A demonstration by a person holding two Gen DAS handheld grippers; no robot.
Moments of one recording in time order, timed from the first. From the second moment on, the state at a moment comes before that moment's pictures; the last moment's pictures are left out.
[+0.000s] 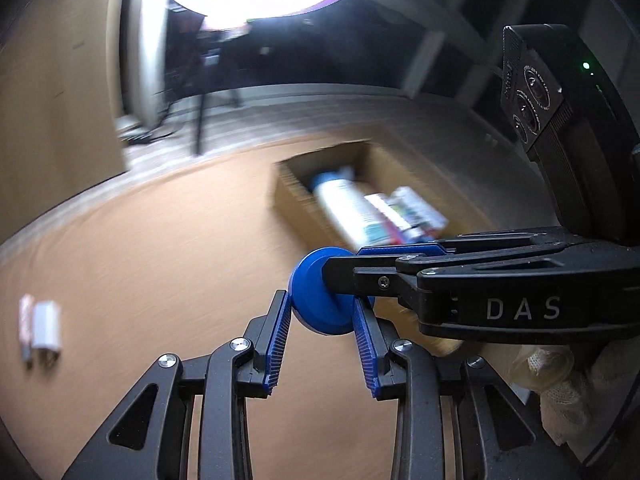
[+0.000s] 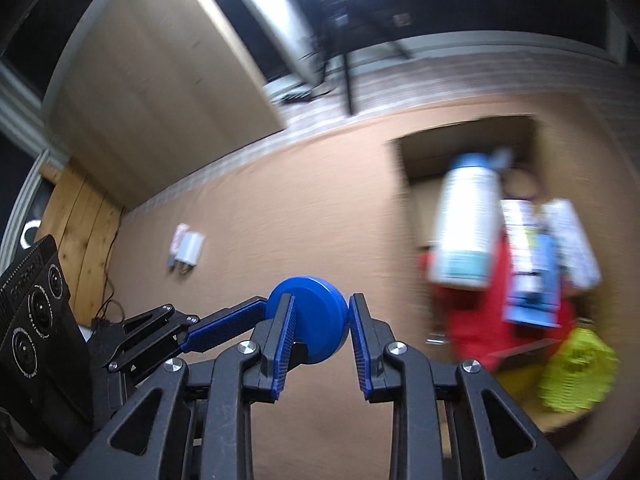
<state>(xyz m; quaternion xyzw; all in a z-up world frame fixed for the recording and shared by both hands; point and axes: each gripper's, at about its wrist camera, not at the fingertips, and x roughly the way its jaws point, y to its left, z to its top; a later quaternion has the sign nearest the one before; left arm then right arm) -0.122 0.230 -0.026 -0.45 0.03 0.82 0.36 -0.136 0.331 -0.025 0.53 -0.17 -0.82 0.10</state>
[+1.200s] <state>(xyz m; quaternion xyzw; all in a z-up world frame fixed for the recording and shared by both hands) -0.137 0.405 -0.031 -0.47 0.07 0.78 0.41 -0.126 0.488 -0.031 0.53 -0.20 -0.82 0.04</state>
